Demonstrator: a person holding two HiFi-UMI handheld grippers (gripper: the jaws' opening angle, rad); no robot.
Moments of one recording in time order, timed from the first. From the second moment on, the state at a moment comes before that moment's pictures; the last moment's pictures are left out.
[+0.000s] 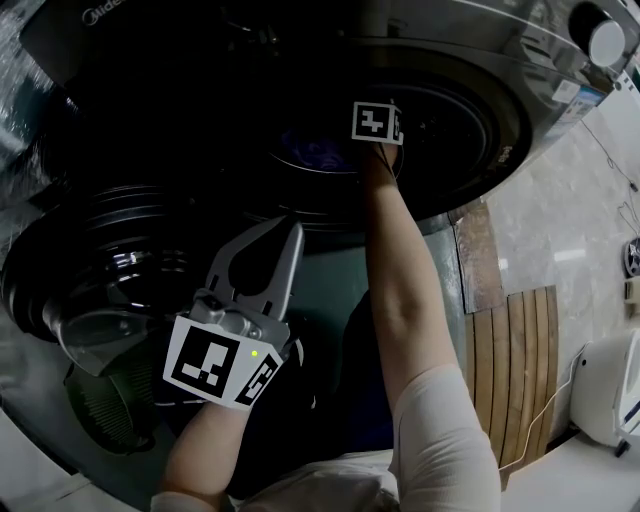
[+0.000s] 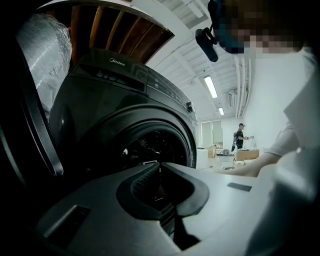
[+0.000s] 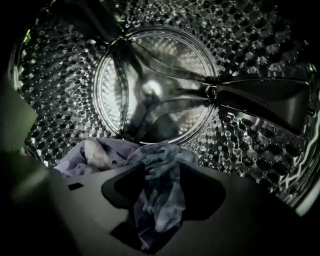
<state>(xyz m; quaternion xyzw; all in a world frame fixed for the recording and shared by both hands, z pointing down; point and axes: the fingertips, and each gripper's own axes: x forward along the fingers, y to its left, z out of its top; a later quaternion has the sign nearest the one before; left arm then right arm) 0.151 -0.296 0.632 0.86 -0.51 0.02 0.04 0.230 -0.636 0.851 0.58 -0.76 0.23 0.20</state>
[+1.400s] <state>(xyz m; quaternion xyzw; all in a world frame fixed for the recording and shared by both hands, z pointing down) 0.162 -0.296 0.634 0.87 -0.49 0.00 0.05 0.170 -0.534 0.780 0.42 -0.89 0.14 0.10</state>
